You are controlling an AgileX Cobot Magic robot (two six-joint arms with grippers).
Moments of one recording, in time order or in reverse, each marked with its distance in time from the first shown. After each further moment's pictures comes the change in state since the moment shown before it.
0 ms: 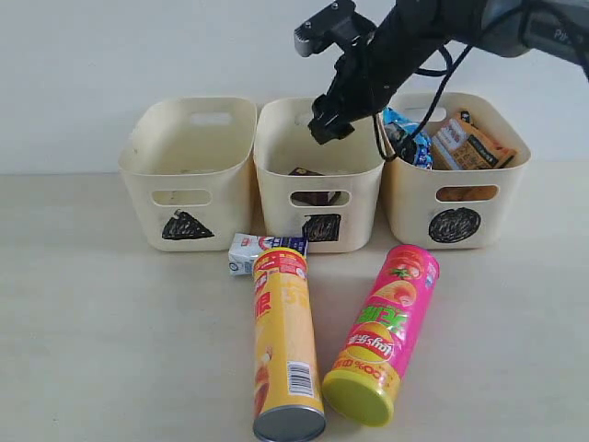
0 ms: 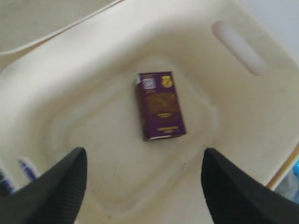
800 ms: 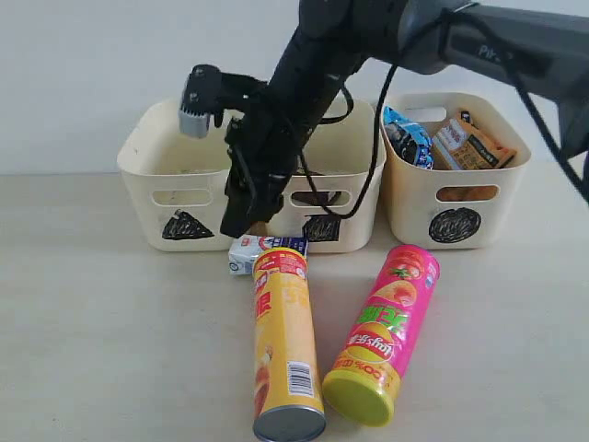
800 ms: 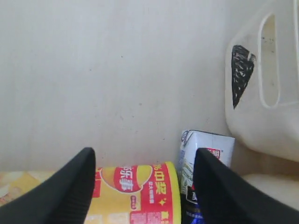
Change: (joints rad) left arm 0.000 0.000 0.000 0.000 0.000 0.000; right arm 0.212 0.003 0.000 0.228 0.357 -0.507
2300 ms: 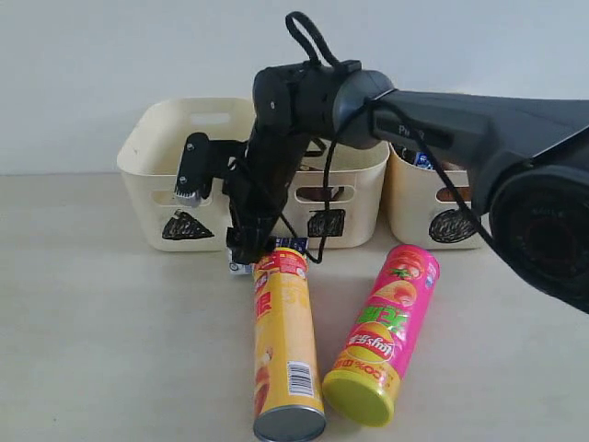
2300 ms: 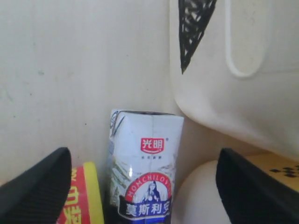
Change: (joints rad) left arm 0.000 0.000 0.000 0.000 0.000 0.000; right arm 0.071 0.138 -0.007 -0.333 -0.275 0.167
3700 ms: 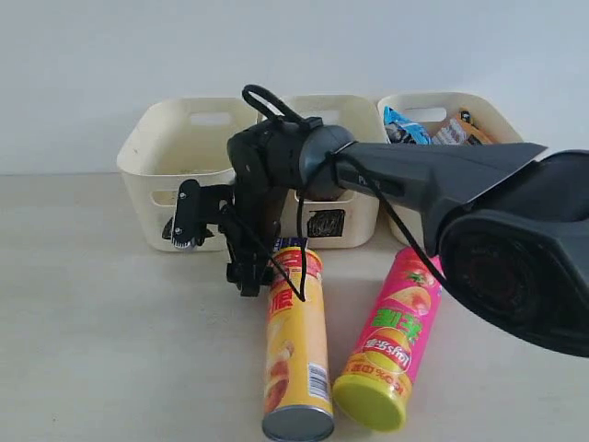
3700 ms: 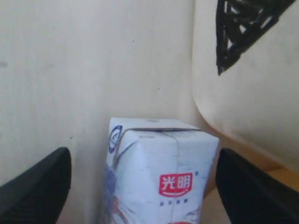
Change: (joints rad) left arm 0.000 0.000 0.000 0.000 0.000 0.000; right arm 0.050 0.110 0.000 -0.203 -0.090 0.115
